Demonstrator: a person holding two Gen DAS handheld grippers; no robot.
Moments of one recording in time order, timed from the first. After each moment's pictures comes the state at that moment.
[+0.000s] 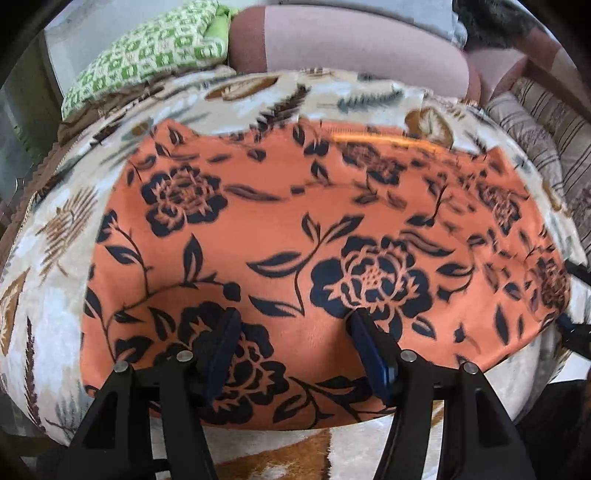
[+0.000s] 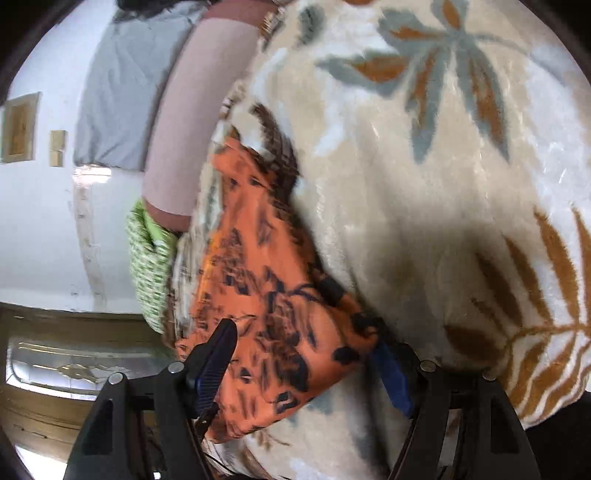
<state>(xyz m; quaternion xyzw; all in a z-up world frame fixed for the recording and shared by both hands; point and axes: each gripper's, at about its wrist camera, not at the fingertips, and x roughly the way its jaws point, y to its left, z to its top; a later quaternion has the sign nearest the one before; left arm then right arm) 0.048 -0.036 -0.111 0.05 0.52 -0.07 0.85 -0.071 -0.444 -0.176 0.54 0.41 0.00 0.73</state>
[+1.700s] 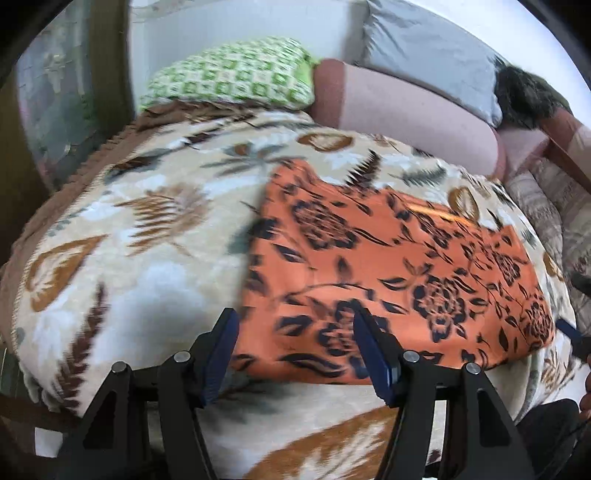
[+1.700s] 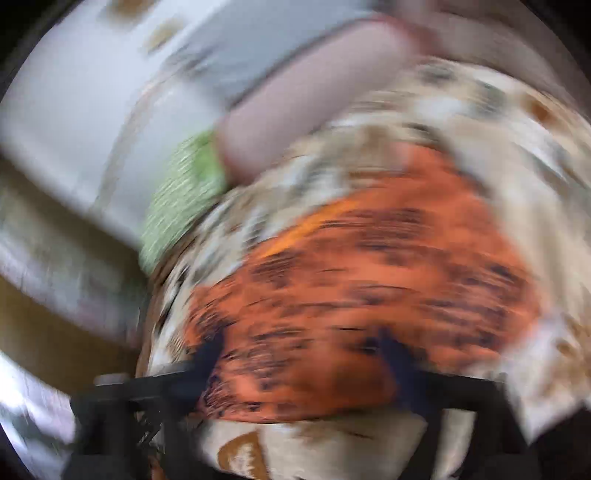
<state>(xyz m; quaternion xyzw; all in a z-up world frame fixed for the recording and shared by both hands) 0.003 0.068 -0.064 -0.04 0.44 -0.03 0.90 -0.082 -0.358 -0.088 0.40 0.37 0.00 0.84</state>
